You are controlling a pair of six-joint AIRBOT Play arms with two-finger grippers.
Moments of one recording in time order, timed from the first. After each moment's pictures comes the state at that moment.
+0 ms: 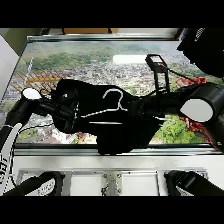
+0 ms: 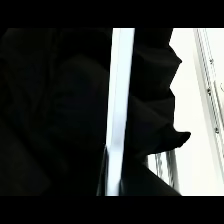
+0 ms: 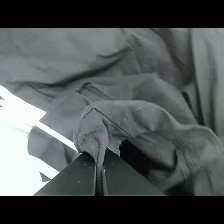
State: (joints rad) left arm -0.04 -1.24 0.98 0.64 -1.52 0.06; right arm 0.64 -1.01 1.34 -1.42 1.23 1.91
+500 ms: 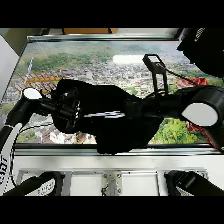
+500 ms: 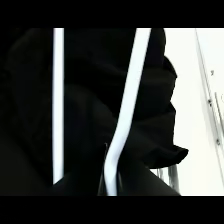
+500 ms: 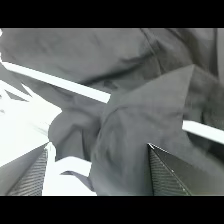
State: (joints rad) left arm -0.04 -1.24 0.98 0.61 -1.50 0.05; right arm 0.64 -0.98 1.34 -1.39 1.23 1.91
